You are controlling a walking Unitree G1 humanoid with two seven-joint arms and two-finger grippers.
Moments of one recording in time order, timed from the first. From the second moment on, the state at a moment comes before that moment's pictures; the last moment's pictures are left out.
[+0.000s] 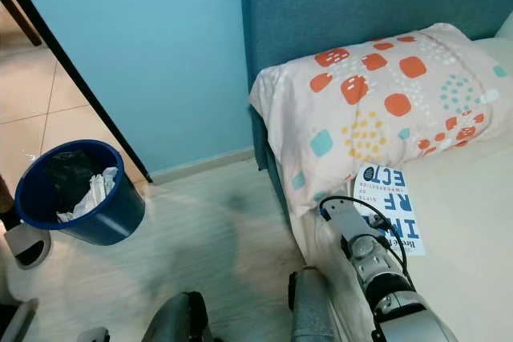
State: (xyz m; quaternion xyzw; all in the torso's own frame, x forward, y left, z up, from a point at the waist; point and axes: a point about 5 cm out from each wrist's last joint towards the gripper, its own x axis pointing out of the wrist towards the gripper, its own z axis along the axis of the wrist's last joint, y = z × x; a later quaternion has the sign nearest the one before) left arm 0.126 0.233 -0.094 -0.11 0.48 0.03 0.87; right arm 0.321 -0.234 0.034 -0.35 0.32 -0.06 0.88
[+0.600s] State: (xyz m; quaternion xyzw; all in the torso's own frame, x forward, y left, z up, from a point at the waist) left arm 0.123 0.231 -0.095 -0.12 0.46 0.04 0.88; right arm 0.310 -0.266 0.035 -0.39 0.31 -0.12 0.86
